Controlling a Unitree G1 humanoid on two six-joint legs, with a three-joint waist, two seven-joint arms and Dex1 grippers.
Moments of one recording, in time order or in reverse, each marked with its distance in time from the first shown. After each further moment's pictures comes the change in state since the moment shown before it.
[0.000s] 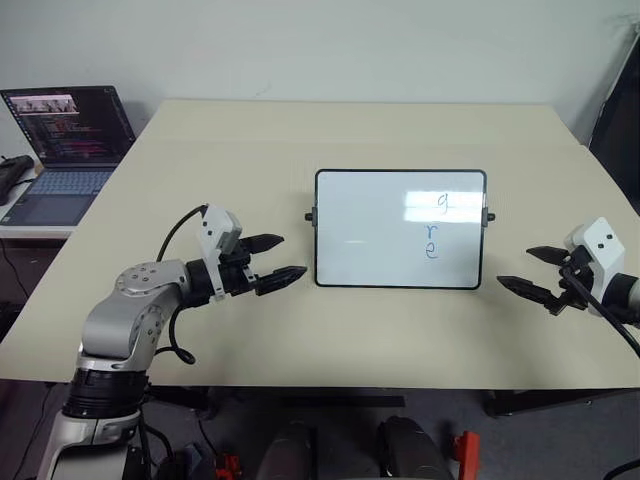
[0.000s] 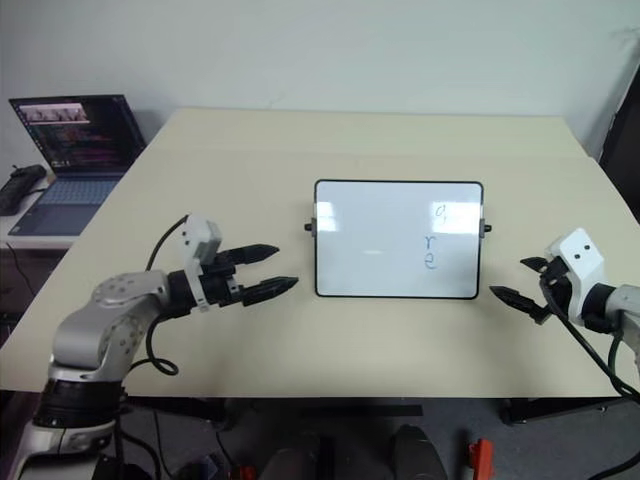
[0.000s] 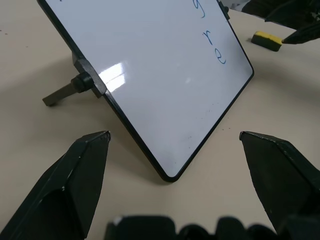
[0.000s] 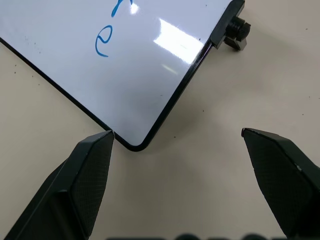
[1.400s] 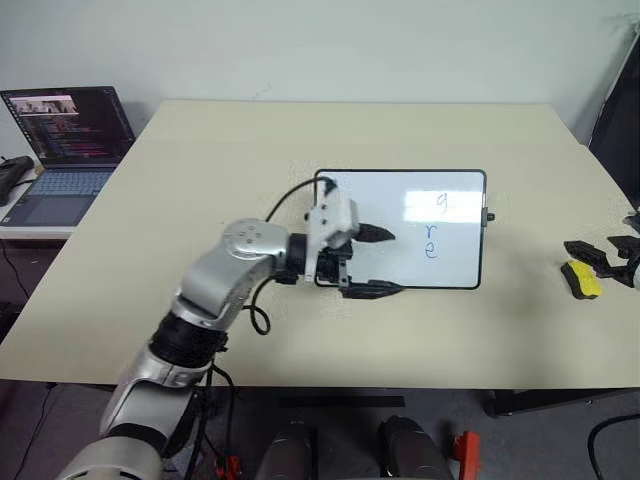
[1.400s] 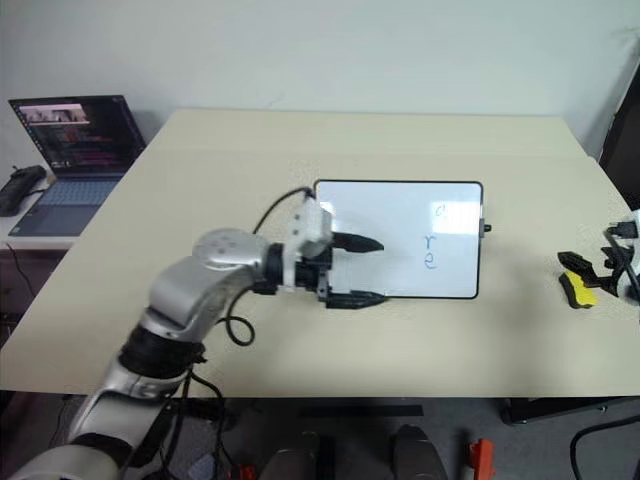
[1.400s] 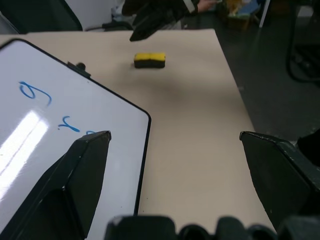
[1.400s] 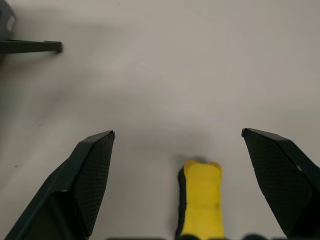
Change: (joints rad) left arm -0.388 -0.240 -0.449 0.076 0.170 -0.100 -0.104; right arm -0.221 -0.029 -0.103 0.411 -0.036 0.180 -0.263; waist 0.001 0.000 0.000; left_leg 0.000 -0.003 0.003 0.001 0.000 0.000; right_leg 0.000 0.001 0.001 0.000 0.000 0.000
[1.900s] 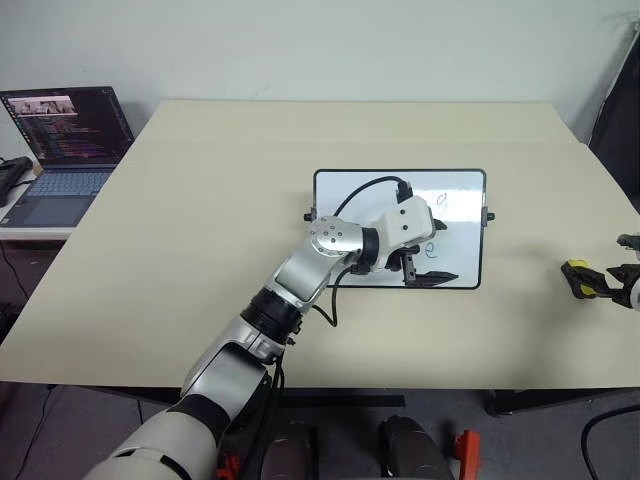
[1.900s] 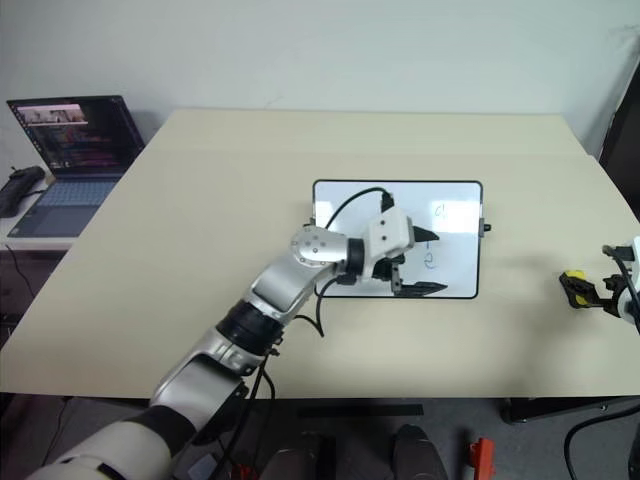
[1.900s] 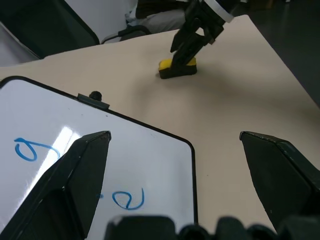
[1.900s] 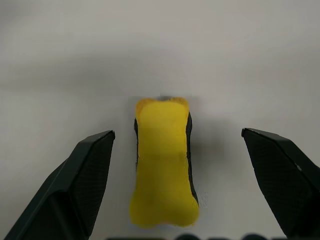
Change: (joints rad) left arm -0.160 -0.296 -0.072 0.390 0.249 -0.299 0.124; right arm -0.082 -0.005 0.086 0.401 -0.093 -0.192 0.092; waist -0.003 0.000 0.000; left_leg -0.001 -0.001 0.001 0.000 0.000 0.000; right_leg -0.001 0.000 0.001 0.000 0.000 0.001
